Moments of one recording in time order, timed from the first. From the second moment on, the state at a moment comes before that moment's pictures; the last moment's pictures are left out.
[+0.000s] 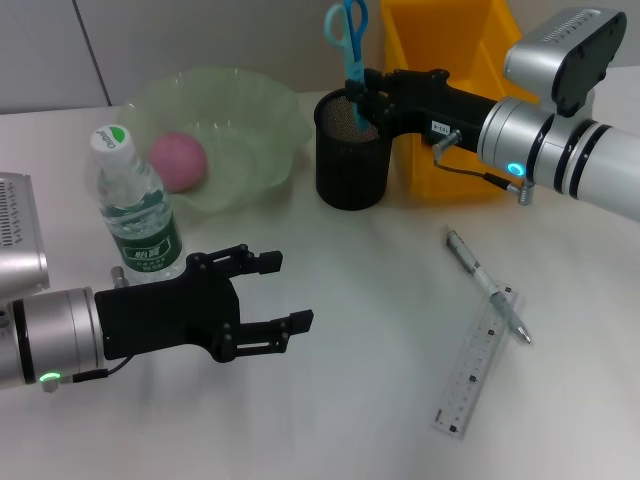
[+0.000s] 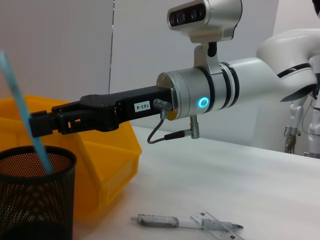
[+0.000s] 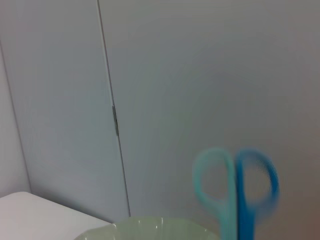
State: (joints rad) left arm -0.47 -2.07 1.21 0.54 1.56 1.40 -1.12; right arm 0.76 2.09 -0.95 -0.30 -1.31 -0.90 1.02
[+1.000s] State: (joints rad) left arm -0.47 -2.07 1.21 0.55 1.56 1.41 -1.11; right arm 0.73 2.08 -0.95 -0.33 -1.31 -0.93 1.10
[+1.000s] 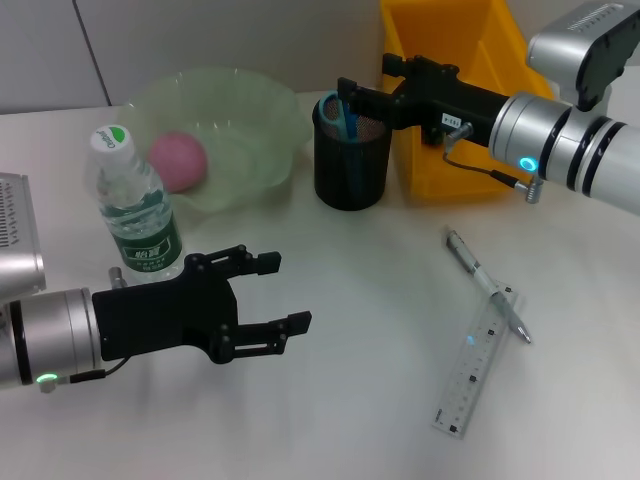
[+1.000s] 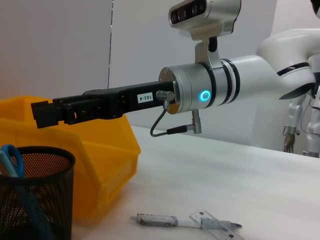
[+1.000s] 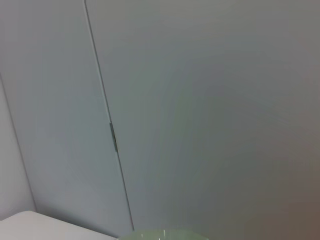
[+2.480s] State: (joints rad) left arm -0.47 -2.07 1.18 0.55 1.56 1.39 -1.20; right arm 0.82 1.95 -0.95 -1.08 -2.28 -1.84 1.83
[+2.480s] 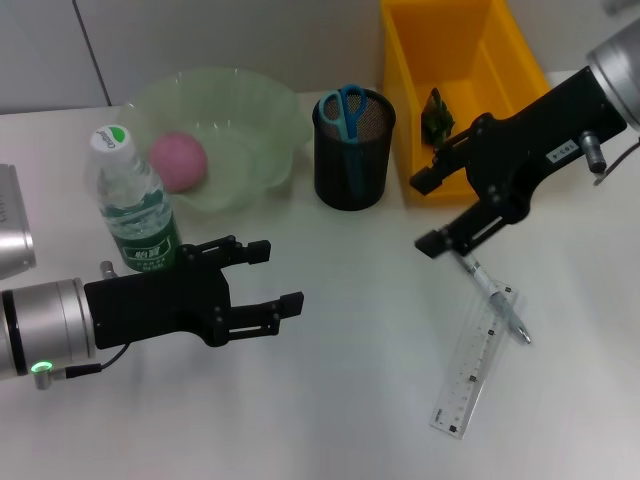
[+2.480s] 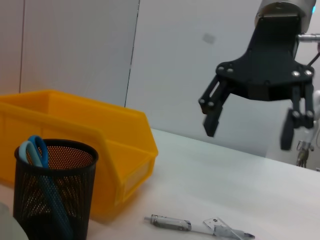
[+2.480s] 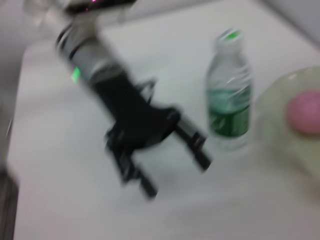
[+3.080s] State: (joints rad) left arm -0.46 -2.07 1.20 0.57 1.57 1.36 -1.18; right arm 0.94 1.98 -1.18 -1.11 -2.54 -1.93 1.47
